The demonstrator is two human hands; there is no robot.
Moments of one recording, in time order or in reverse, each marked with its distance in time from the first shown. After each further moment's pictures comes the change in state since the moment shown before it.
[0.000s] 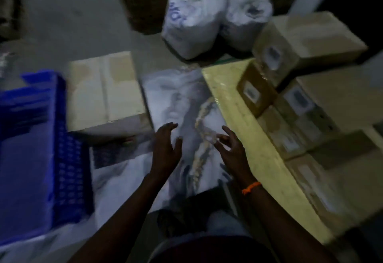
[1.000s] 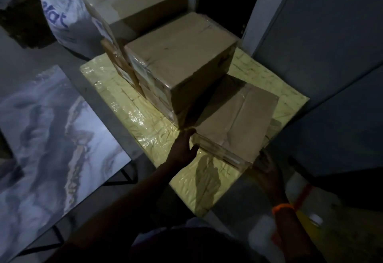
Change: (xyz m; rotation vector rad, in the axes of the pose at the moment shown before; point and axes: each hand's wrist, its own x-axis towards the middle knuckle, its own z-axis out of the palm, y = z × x) left_hand -0.123 0.260 0.392 0.013 -0.736 0.124; right_hand -0.167 0.311 -0.459 0.122 0.513 0.339
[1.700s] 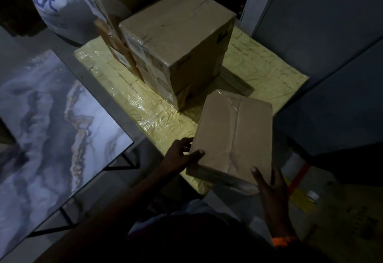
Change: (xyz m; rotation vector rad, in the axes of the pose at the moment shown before) left_hand -0.086 0.013 -0.020 -0.339 -0.217 -0.287; right_hand -0.147 -0.011 0.002 0.169 0.183 0.092
